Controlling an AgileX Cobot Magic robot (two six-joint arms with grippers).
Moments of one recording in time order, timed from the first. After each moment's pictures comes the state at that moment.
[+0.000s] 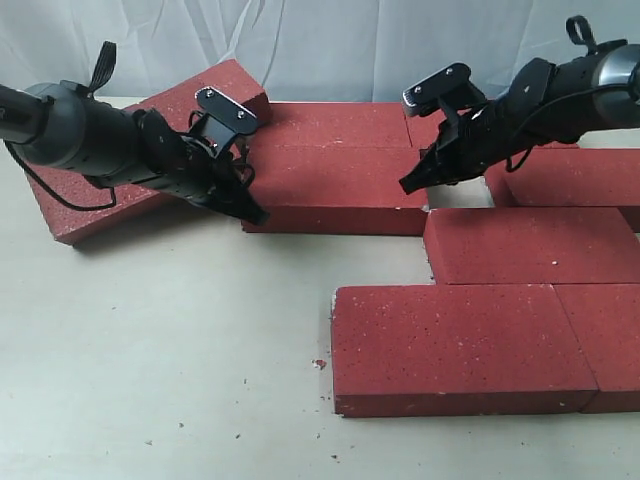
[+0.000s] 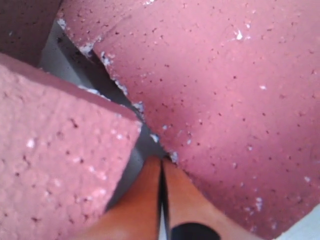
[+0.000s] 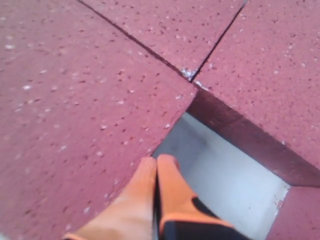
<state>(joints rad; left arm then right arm) -0.42 2.07 -1.18 -0.55 0.07 0.79 0.24 2.06 -1.30 0.44 0.31 -0.81</state>
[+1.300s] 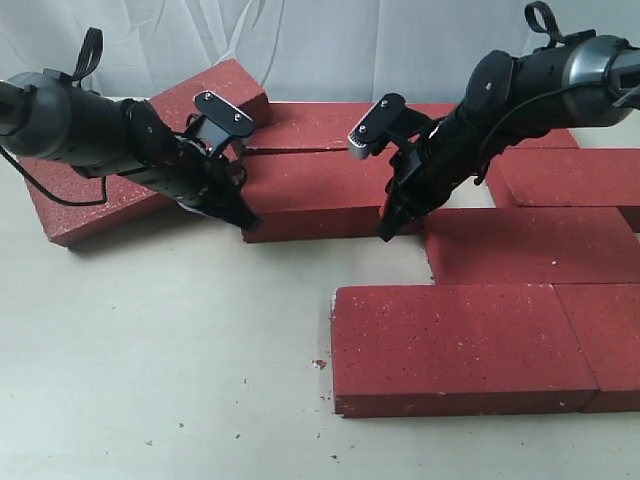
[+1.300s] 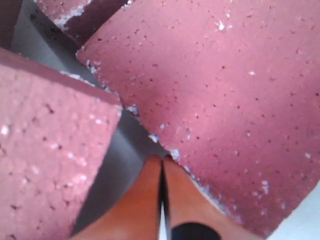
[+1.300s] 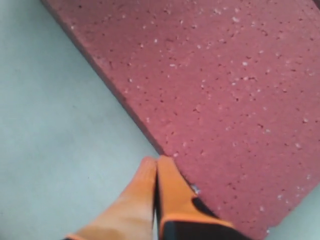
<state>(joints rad) -0.39 2.05 -1.19 -0.50 0.18 0.78 0.35 2.02 -1.30 0.42 0.56 -0.97</state>
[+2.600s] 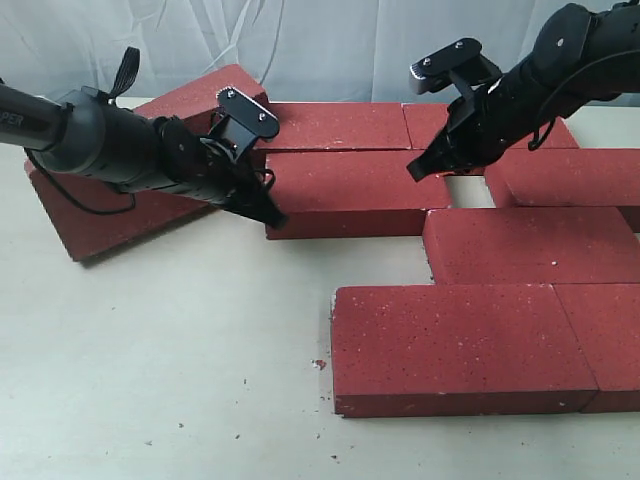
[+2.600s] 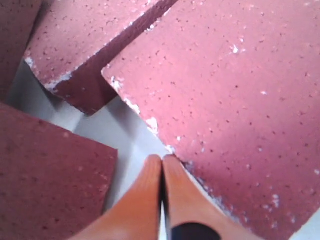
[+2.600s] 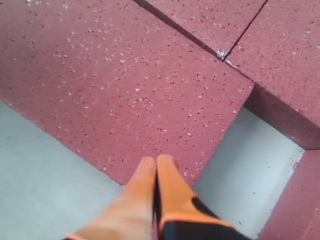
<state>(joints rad) -0.47 2.07 -1.19 -0.54 0.01 0.78 0.23 1.92 -1.30 0.38 0.54 -0.71</state>
